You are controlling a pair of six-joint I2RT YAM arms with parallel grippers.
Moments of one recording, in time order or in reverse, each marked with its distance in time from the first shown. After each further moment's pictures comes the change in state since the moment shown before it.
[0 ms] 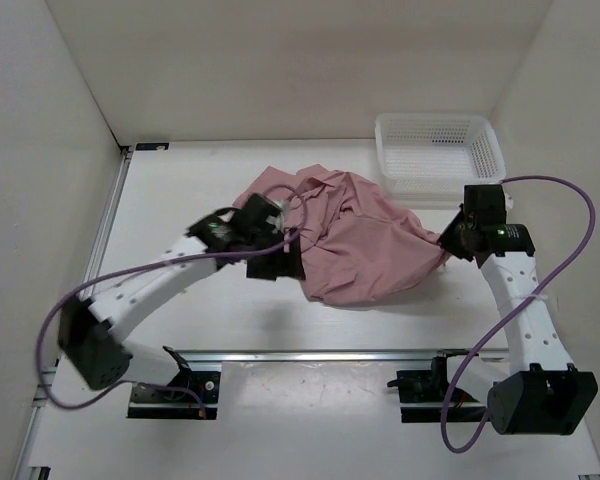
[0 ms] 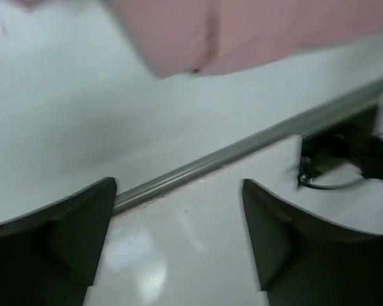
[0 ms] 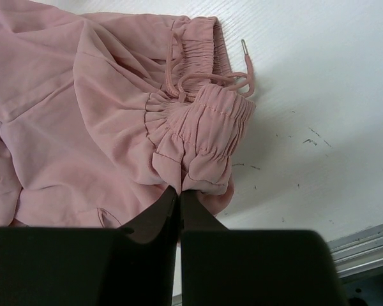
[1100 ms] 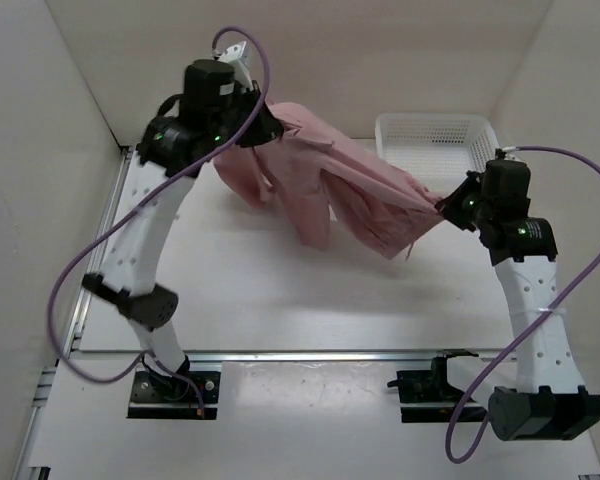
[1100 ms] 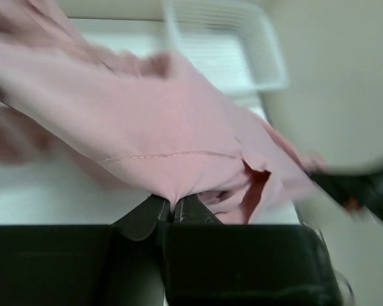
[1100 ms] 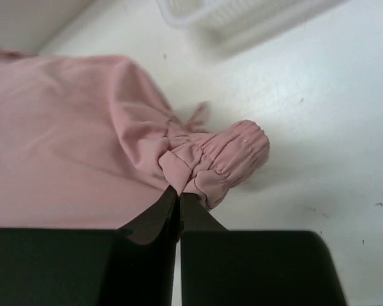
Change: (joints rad) left arm 0.271 0.518 1.134 -0.154 -0.122 0.101; right arm 0.011 -0.018 0.194 0.056 -0.187 -0.017
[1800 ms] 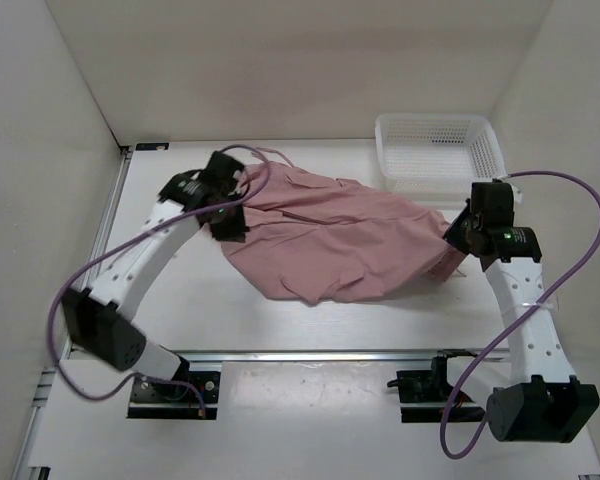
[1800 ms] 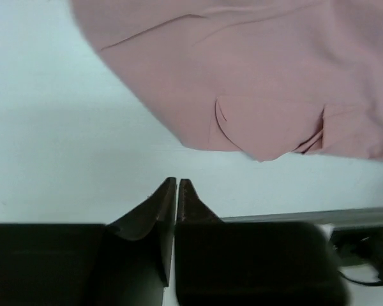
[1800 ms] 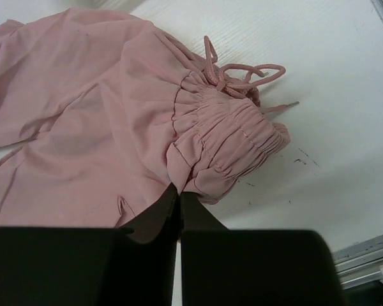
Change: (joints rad) left arm -0.011 -0.319 -0.858 -0.087 -0.095 -0.023; right arm -0.023 -0.022 -0.167 -0.033 0.218 -0.027
